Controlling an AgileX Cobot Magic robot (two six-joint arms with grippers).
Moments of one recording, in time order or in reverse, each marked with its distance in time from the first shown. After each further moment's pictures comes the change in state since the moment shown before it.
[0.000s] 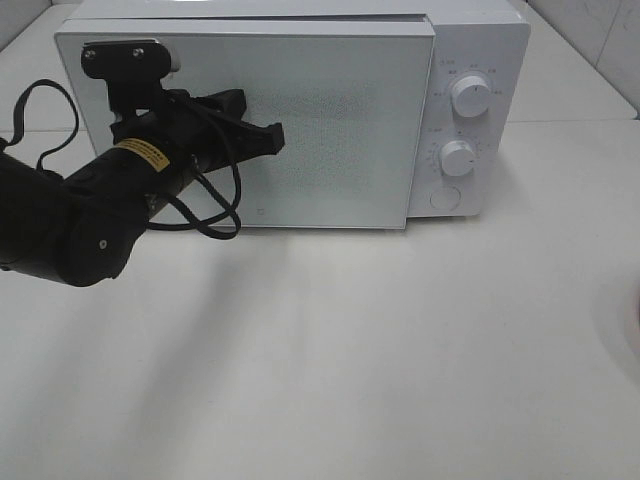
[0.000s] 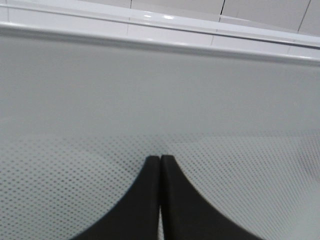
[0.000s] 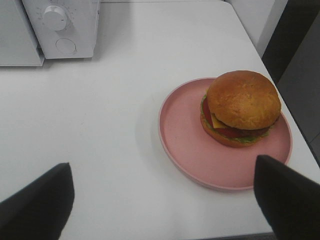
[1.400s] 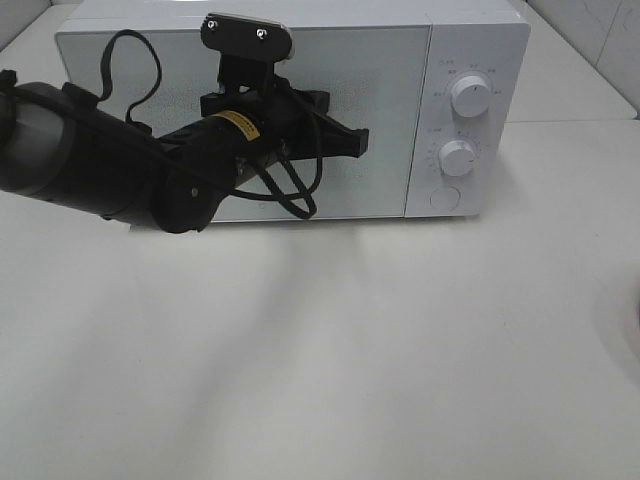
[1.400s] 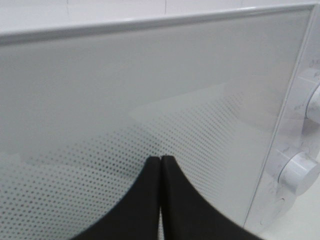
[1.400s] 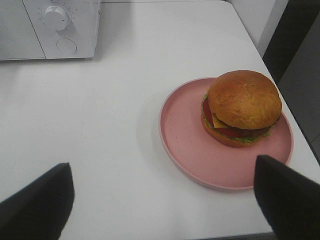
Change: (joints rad) left arm -0.084 0.072 -0.271 -0.034 0.308 0.183; right arm 0.000 0.000 0.000 0.003 0.000 0.000
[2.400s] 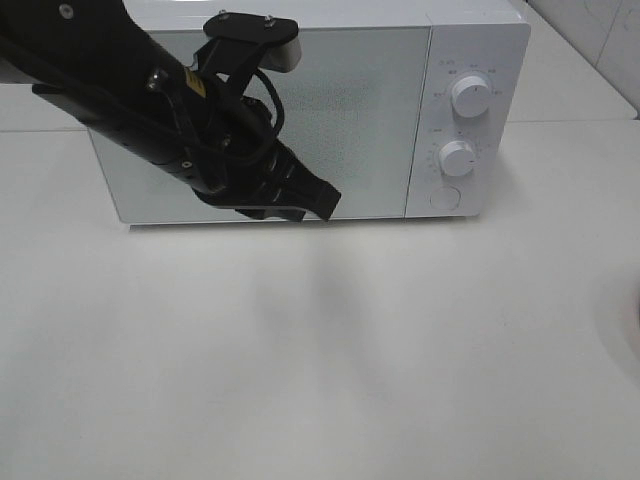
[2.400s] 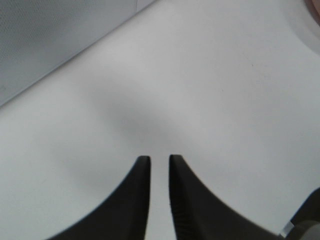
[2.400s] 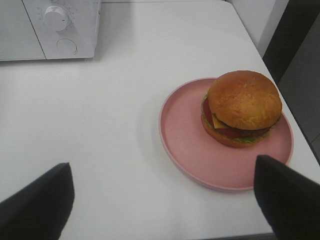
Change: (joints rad) left arm -0.026 -0.349 -0.020 0.002 1.152 0.045; right arm 0.000 0.000 0.000 0.000 0.000 0.000
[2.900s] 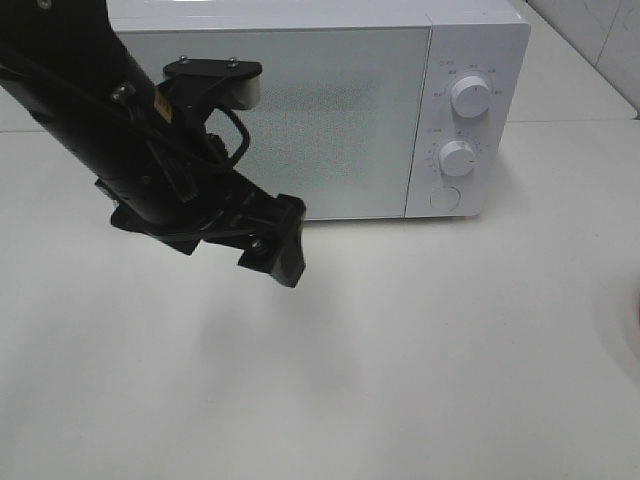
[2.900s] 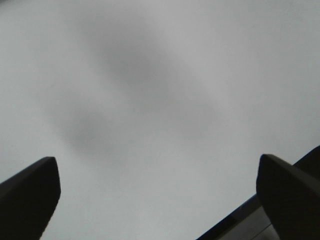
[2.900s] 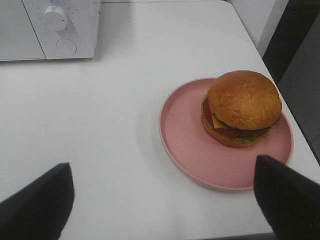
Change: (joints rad) left arm 0.028 -0.016 0.000 0.105 0.260 -0.249; right arm 0.000 0.000 0.000 0.000 0.000 0.005
